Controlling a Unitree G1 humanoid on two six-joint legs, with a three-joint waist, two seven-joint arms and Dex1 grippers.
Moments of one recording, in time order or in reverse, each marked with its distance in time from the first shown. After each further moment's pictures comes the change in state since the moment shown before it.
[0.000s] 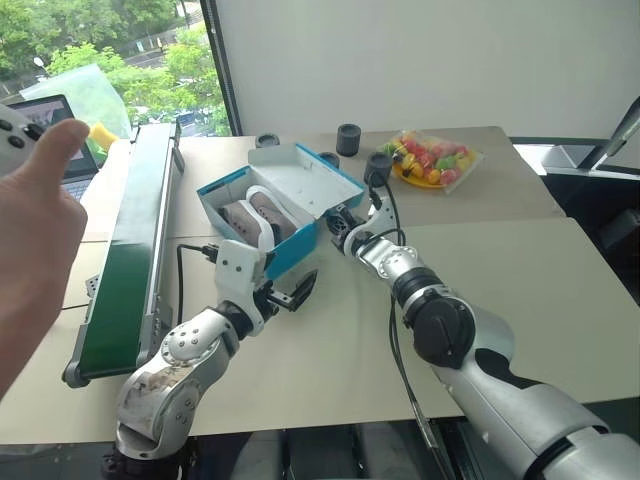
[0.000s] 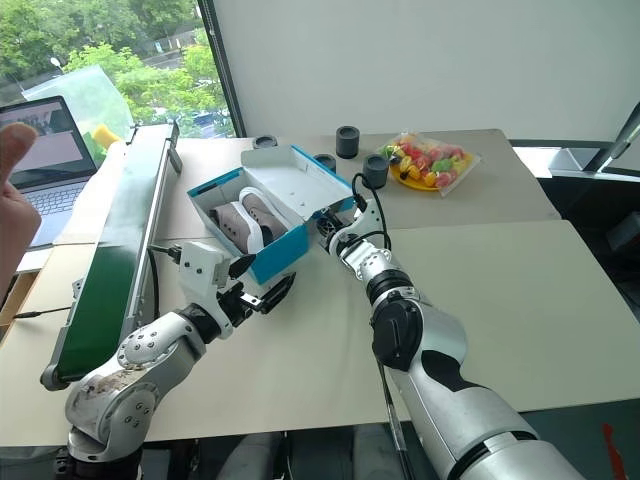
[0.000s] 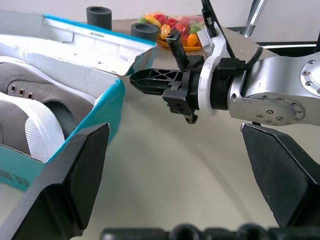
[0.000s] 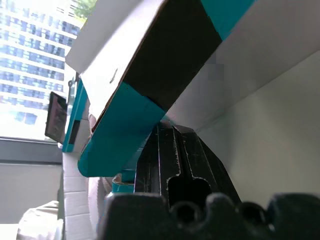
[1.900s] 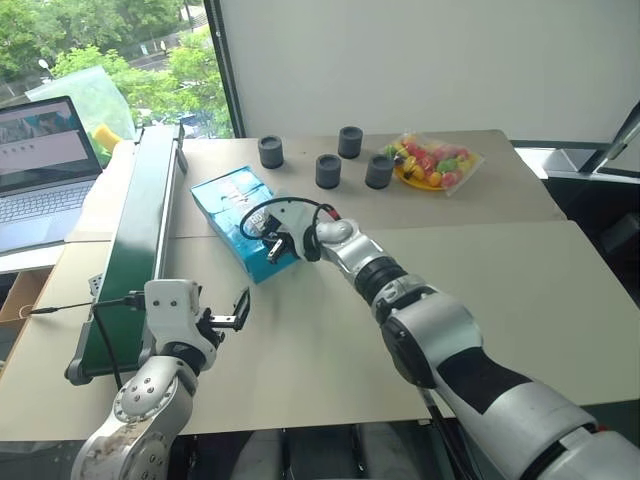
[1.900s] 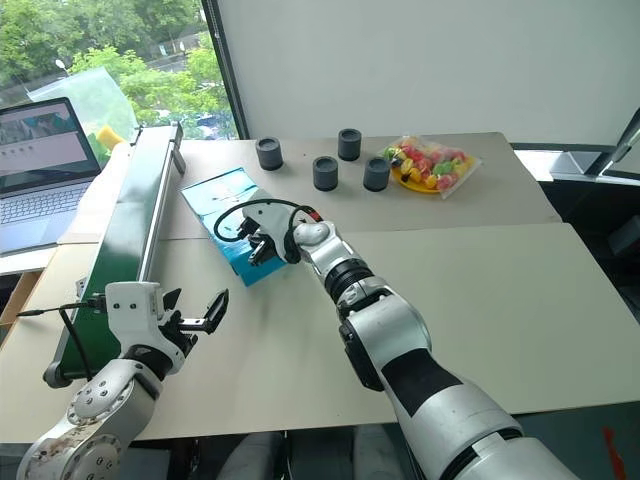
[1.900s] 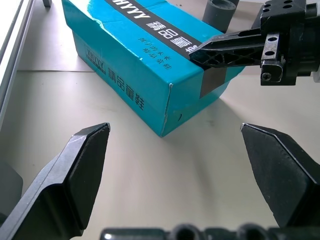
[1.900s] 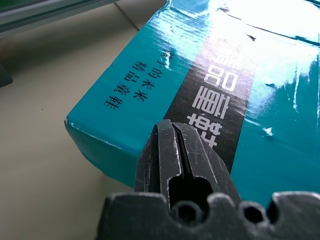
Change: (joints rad) left arm 0.280 -0.092 0.201 -0.155 0.024 0.020 0.199; right arm -0.080 0.120 0.813 -0.052 -0.637 -0.223 0.331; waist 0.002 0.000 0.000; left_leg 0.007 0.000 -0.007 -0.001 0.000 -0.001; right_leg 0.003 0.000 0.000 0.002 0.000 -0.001
